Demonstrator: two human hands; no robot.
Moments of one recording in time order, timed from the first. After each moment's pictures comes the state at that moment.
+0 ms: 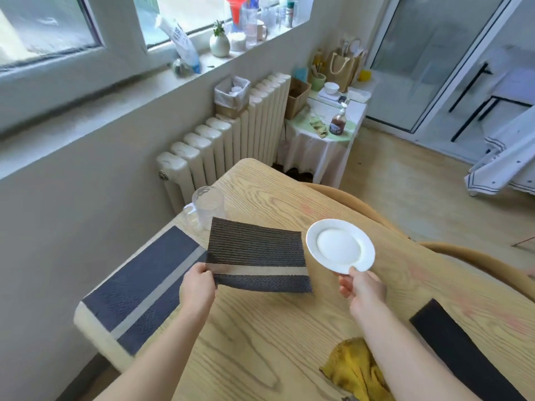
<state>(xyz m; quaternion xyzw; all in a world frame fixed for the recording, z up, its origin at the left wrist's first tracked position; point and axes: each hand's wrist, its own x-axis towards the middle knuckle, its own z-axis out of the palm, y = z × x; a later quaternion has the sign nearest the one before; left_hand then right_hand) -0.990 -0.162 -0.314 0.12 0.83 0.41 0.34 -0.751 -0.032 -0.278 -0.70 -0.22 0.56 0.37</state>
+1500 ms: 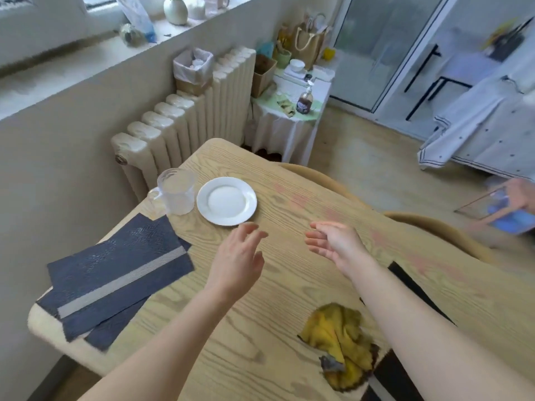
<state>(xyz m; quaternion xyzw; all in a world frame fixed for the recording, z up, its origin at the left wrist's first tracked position) -0.935 -0.132 -0.290 0.61 0.72 0.29 0.14 -0.770 -0.024 -0.231 -0.64 -0.39 0.61 0.25</state>
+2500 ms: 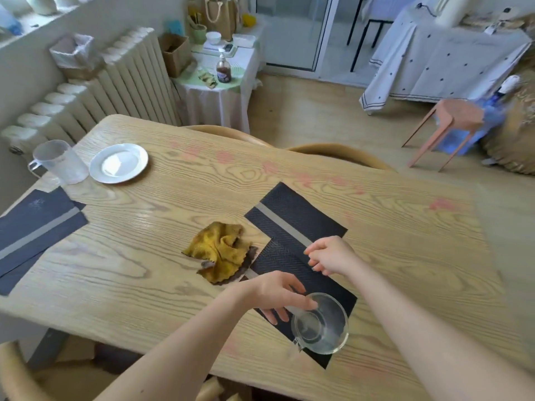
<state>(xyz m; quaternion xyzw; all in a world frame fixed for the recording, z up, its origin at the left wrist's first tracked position) -0.593 -0.208 -0.271 0.52 0.53 -0.02 0.67 -0.439 -0.145 -0.259 -0.71 -0.55 0.45 0.01</state>
